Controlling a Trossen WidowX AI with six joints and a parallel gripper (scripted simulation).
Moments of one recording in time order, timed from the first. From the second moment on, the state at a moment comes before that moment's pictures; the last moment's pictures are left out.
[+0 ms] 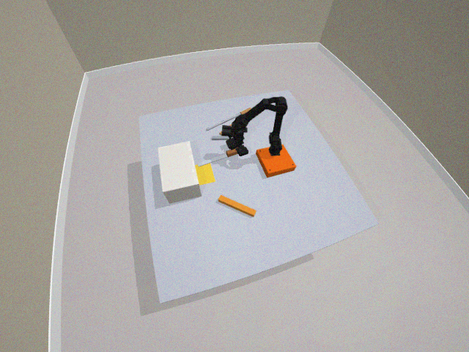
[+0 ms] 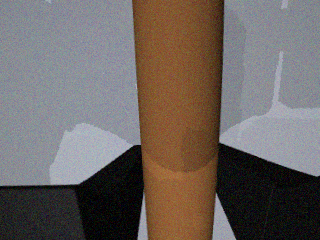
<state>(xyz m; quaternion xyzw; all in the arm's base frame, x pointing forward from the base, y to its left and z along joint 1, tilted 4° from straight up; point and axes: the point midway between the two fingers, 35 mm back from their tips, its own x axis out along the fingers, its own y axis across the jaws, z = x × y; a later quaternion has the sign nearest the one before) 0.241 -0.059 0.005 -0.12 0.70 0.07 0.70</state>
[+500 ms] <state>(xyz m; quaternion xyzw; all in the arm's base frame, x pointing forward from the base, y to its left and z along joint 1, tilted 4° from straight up) 0.245 -0.057 0.005 -0.12 0.70 0.07 0.70</state>
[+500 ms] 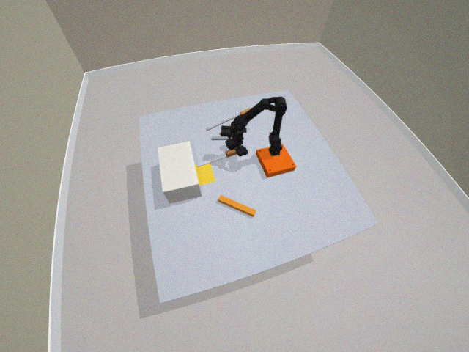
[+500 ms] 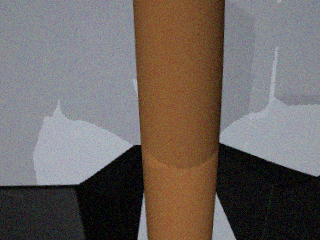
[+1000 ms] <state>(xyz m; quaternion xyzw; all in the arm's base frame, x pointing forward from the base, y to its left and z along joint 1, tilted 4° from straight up) 0.264 -0.051 0.005 -0.12 0.70 0.07 0.70</state>
